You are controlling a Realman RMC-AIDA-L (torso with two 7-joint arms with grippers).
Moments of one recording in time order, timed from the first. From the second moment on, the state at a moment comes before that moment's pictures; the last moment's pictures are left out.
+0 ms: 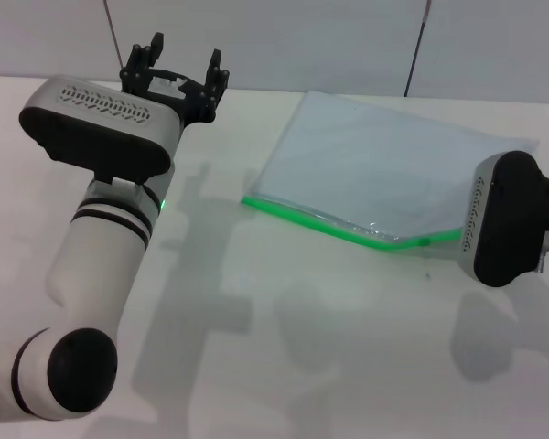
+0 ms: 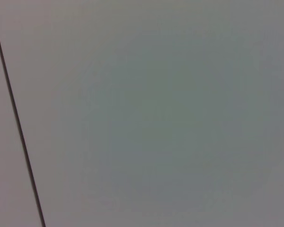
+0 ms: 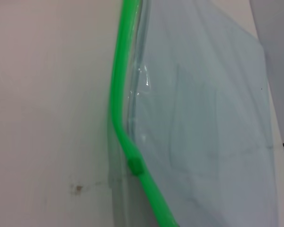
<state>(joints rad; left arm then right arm) -0.52 -2.03 -0.68 -0.80 1.67 0.91 0.78 0.41 2.02 -1.83 -1.27 -2.90 -0.78 2.15</state>
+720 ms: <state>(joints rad) -0.52 -2.03 -0.68 -0.80 1.67 0.91 0.78 0.44 2.02 -1.83 -1.25 -2.90 -0.79 2.15</state>
